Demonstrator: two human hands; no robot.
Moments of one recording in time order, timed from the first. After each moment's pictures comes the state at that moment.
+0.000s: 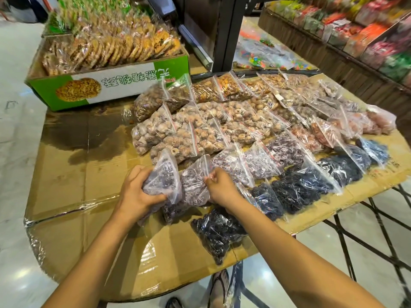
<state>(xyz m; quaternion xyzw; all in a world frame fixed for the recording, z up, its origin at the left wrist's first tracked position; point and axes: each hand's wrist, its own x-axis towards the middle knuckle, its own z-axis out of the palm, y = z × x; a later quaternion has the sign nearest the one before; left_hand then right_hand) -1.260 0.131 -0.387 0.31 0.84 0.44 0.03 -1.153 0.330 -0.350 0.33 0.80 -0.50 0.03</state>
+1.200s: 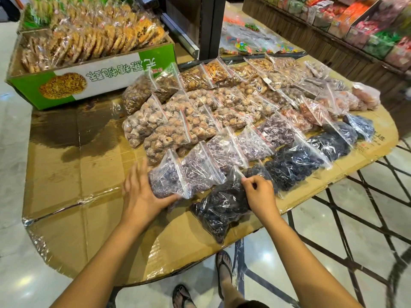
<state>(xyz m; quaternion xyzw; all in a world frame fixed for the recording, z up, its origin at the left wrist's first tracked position) -1.215 0.129 -0.399 0.26 0.92 0.29 0.04 -1.049 0.354 -0.366 0.43 0.80 -0.40 -0.12</state>
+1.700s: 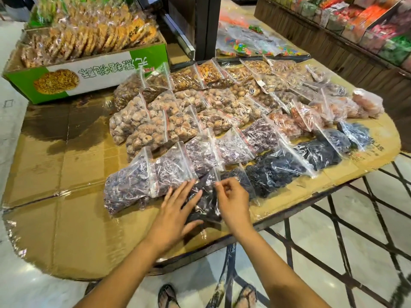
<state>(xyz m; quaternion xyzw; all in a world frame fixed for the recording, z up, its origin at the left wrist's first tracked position) -1.114 0.212 -0.427 0.52 0.84 0.16 0.00 -1.032 0.365 -0.367 0.36 0.78 -0.49 -0.18</state>
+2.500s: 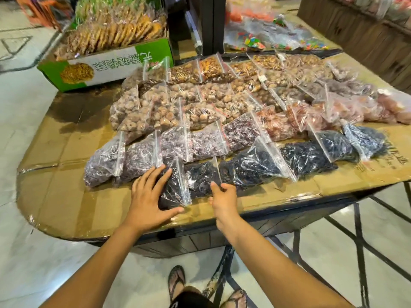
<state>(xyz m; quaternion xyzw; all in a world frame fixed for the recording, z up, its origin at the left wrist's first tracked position) -1.061 0.265 -0.410 0.32 0.93 0.17 -0.03 -0.990 0.452 -0.385 0.47 0.55 -0.69 0.00</state>
